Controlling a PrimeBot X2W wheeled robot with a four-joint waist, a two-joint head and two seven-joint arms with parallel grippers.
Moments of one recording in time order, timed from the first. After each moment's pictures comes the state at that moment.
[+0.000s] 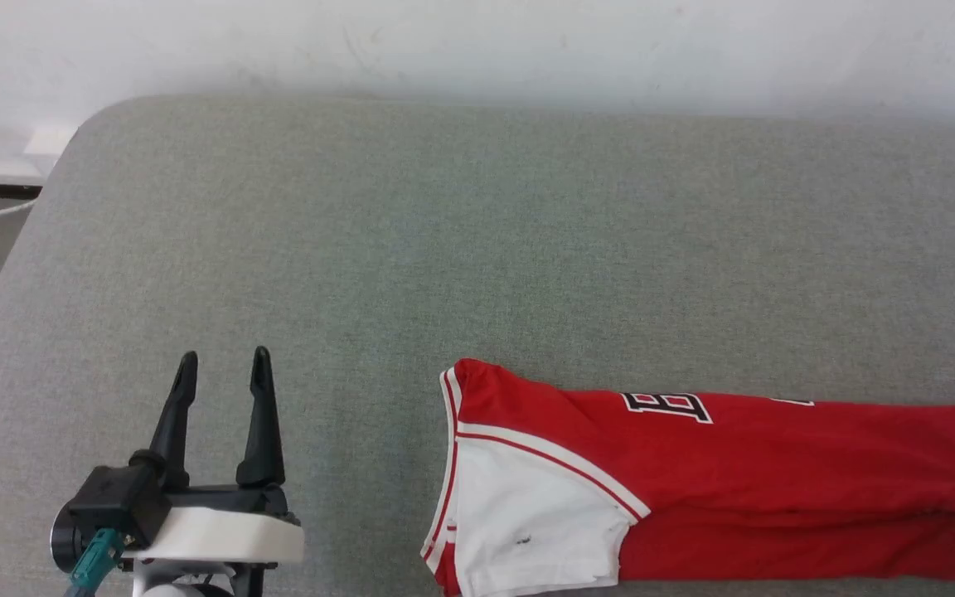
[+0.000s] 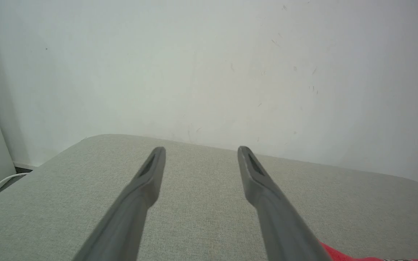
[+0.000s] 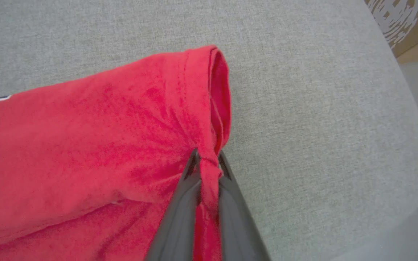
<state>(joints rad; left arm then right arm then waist) 0.02 0.06 0.04 -0.04 -0.20 -0.07 -0.26 -0.06 -0.19 -0.46 0.27 0.10 0.13 0.51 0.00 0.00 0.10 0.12</state>
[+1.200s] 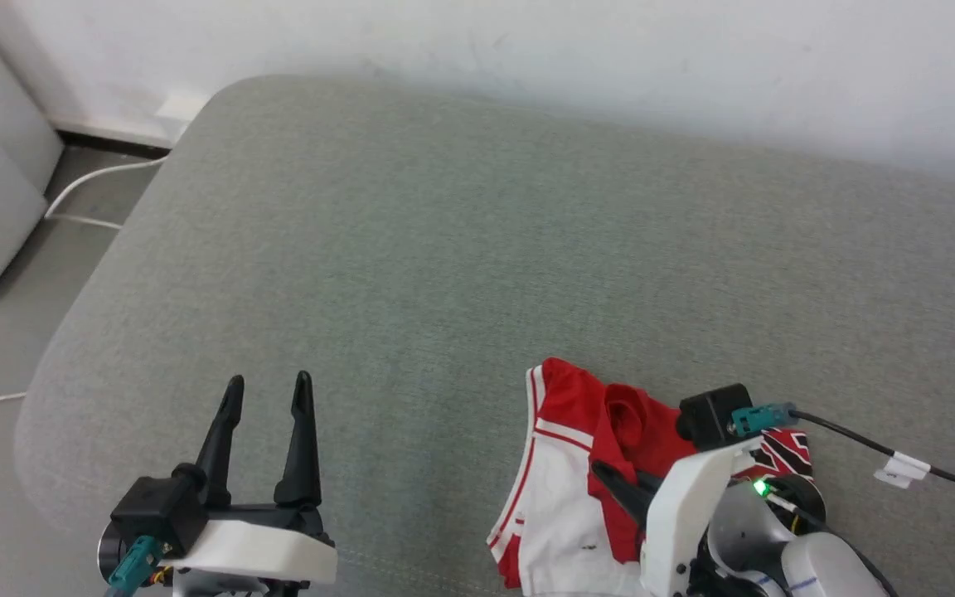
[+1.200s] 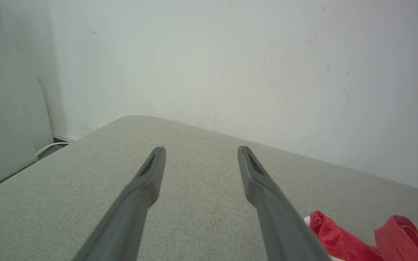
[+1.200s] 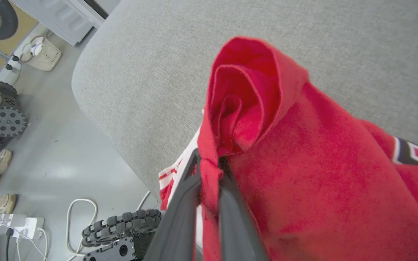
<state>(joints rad) 0.04 0.05 -0.03 0.01 -0.26 -0.06 -0.26 -0.07 -0.05 0.26 0.07 0.44 0.13 0.58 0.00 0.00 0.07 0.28</state>
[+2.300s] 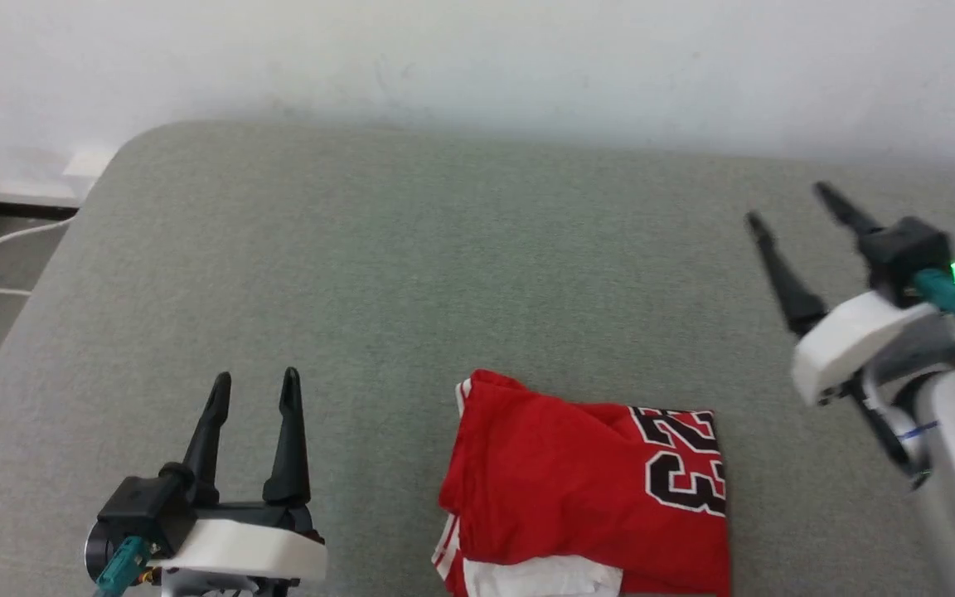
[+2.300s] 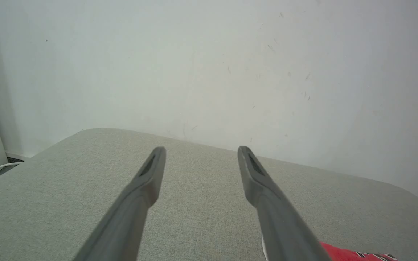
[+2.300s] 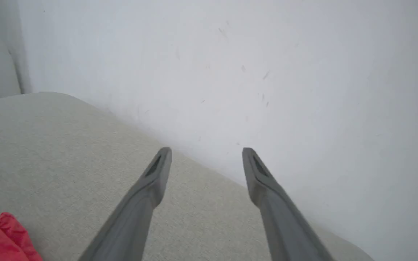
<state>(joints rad) 0.04 0.05 -0.01 0.00 -0.25 -0.07 -0.26 -0.41 -0.30 0.22 0.21 0.14 0.13 0.05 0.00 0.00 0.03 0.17</state>
